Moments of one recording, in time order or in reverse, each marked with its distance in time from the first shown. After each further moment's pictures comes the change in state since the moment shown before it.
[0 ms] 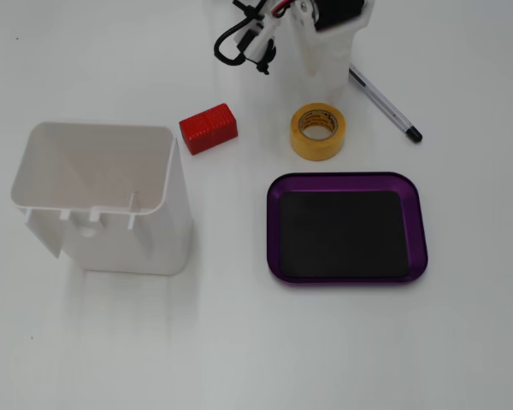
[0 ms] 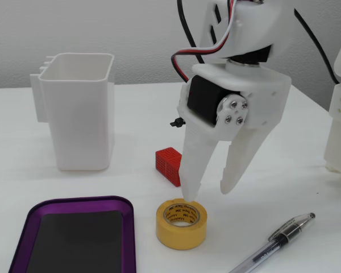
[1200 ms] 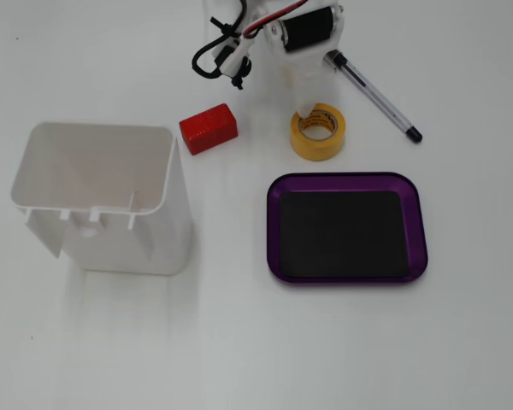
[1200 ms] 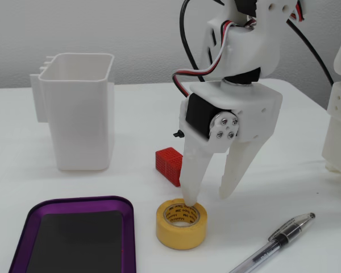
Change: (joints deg) arm 5.8 -2.3 7.3 -5.9 -3.2
